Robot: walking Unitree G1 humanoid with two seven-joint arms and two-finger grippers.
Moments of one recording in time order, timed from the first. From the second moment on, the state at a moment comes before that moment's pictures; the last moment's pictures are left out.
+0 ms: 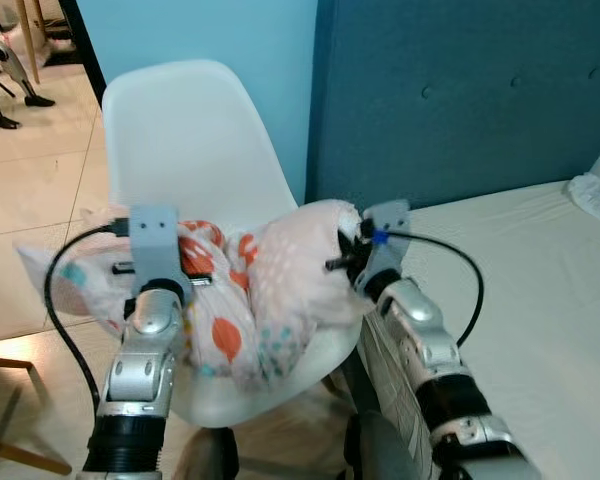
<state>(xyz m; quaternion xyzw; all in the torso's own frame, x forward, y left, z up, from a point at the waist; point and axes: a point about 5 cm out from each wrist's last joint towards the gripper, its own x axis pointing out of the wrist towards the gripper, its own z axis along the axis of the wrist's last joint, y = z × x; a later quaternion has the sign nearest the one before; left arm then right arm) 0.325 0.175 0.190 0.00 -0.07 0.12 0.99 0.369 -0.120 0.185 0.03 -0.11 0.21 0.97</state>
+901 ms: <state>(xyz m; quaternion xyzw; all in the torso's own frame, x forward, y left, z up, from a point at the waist) 0.307 0.190 0.052 0.03 0.12 0.19 0.97 0.378 -0.153 0.114 -0.08 0.08 0.13 0.99</state>
